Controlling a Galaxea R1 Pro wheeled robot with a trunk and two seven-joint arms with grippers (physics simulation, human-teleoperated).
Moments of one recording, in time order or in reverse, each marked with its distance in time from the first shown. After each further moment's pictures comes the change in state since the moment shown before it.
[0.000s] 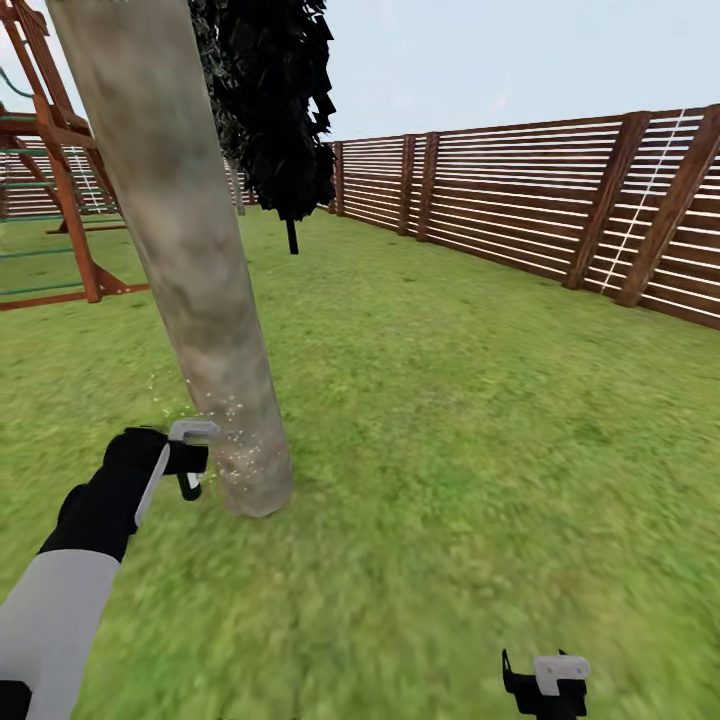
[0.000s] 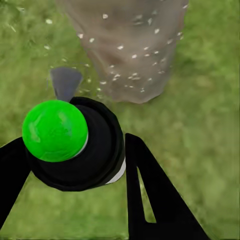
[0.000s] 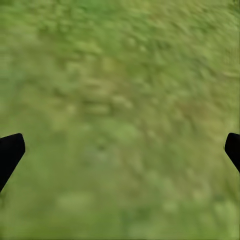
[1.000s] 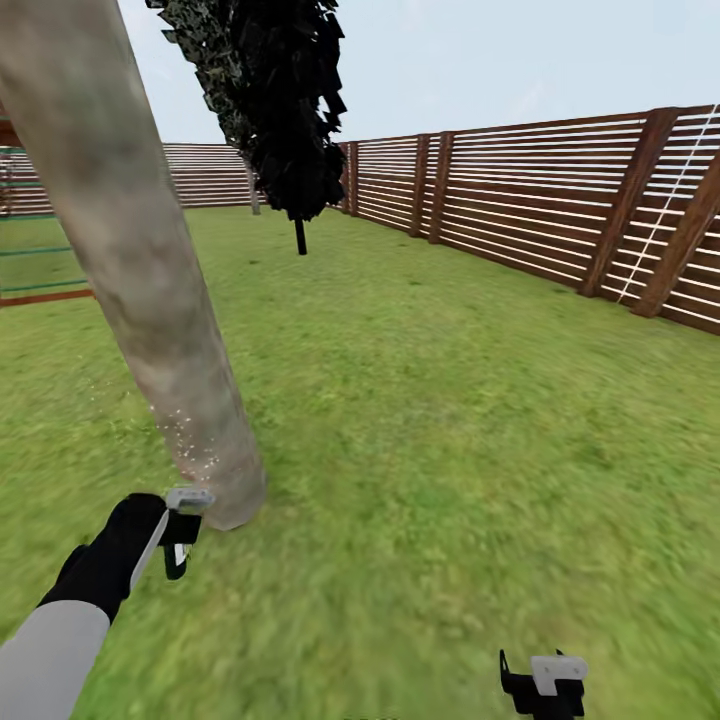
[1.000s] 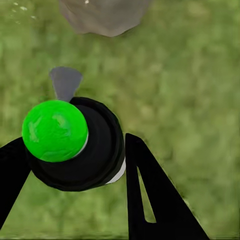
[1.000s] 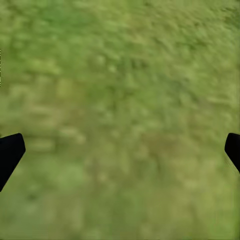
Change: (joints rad) left arm 0.134 0.013 0.007 0.209 0.006 -0.114 0.028; right arm 0.000 0.005 0.002 0.001 -0.001 0.000 0.000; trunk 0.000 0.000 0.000
